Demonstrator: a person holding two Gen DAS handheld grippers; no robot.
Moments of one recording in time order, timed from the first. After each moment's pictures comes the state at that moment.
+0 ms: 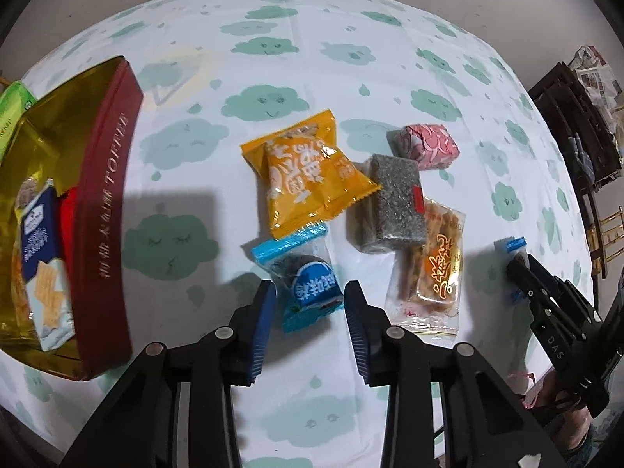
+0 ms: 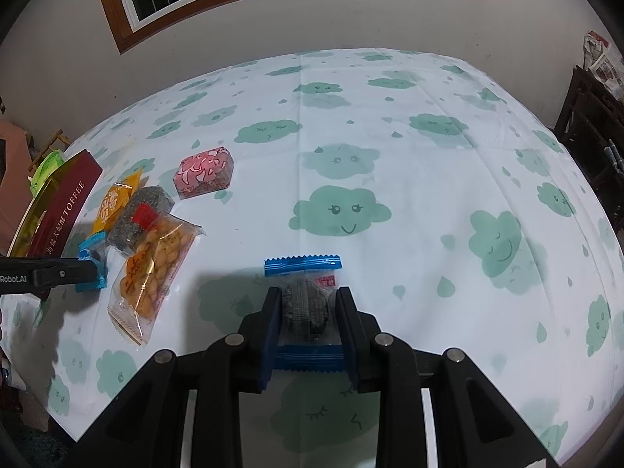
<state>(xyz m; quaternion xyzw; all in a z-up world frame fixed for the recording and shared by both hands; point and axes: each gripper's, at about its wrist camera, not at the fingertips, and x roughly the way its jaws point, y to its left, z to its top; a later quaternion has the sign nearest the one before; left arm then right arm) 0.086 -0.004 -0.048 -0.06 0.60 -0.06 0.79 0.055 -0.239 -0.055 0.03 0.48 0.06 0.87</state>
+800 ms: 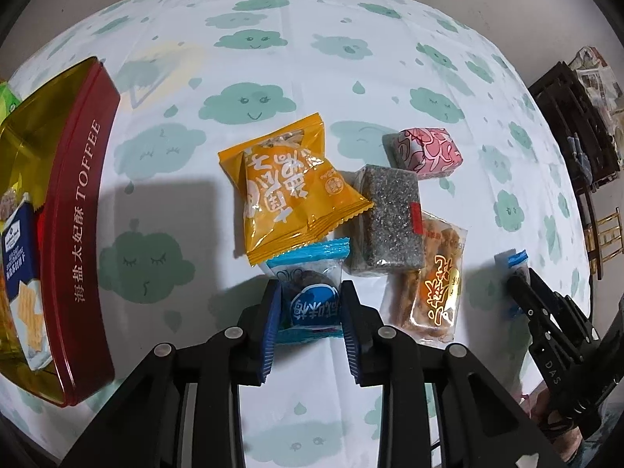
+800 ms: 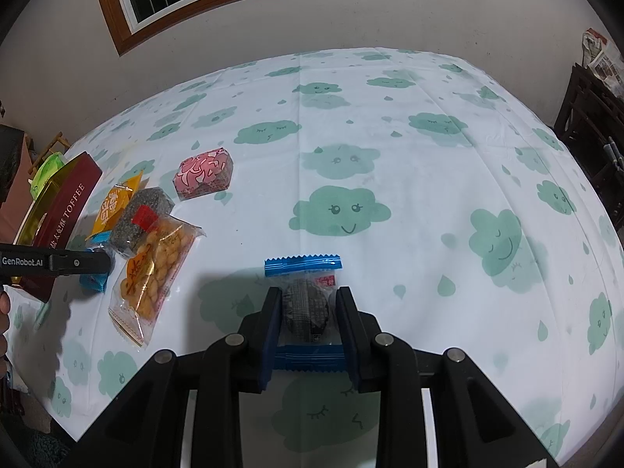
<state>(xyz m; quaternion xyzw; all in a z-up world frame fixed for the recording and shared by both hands) 0.107 -0.015 -0.061 -0.07 0.61 -0.07 0.78 0.055 -0.240 -0.056 0.03 0.48 0.06 0.87</state>
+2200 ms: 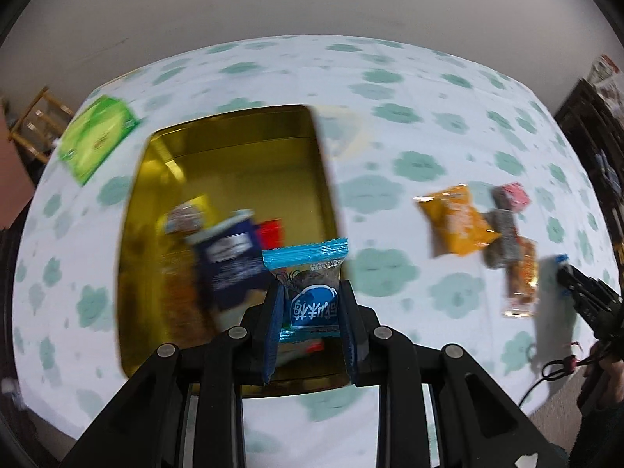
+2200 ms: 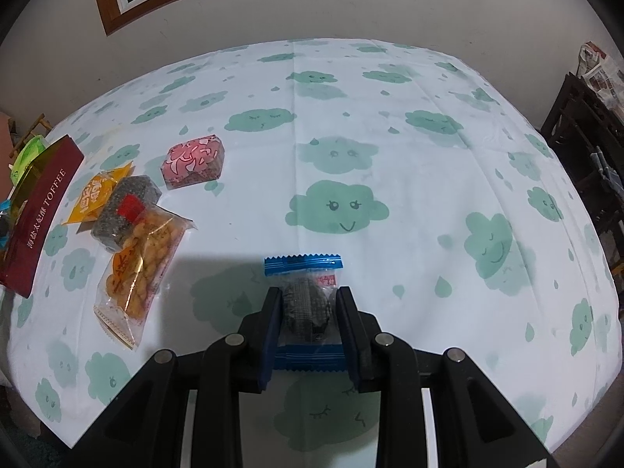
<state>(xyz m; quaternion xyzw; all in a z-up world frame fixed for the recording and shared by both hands) 0.066 0.140 0.002 -0.02 0.55 0.02 0.84 0.061 -0.227 -0.055 0.00 0.51 0.02 0.86</state>
